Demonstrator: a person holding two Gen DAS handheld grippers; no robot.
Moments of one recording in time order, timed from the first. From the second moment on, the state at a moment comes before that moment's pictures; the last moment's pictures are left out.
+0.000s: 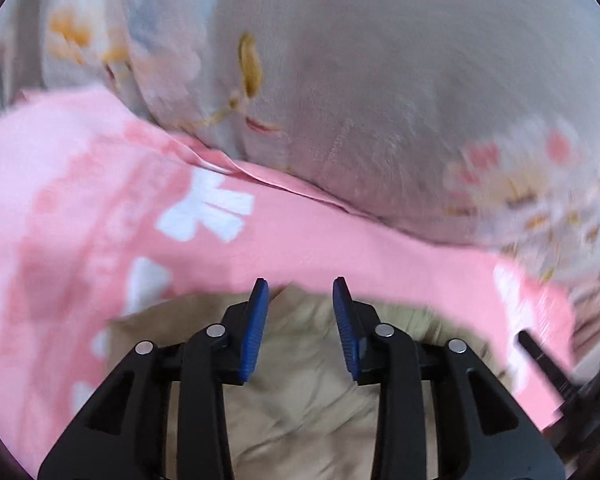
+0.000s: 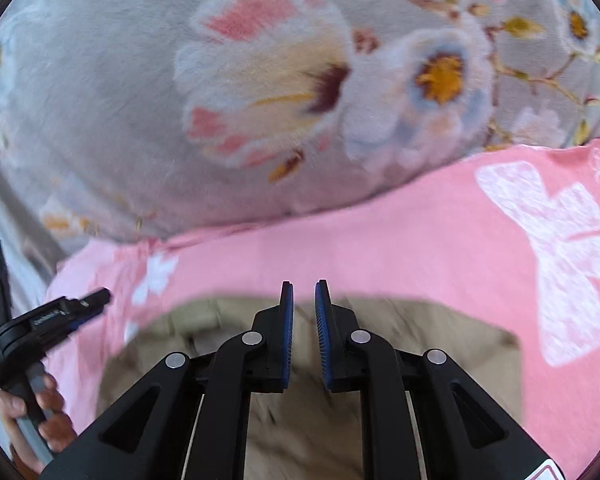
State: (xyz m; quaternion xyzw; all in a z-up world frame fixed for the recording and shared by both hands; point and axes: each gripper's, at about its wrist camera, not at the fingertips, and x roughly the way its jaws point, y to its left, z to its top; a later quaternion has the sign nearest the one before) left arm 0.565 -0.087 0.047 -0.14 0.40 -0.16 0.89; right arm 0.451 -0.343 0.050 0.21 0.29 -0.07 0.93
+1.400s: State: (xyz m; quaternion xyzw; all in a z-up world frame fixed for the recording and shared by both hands) left arm 0.528 -0.150 -0.065 0.07 0.39 -0.14 0.91; right arm 0.476 -0.306 -0.052 0.04 0.38 -0.10 0.92
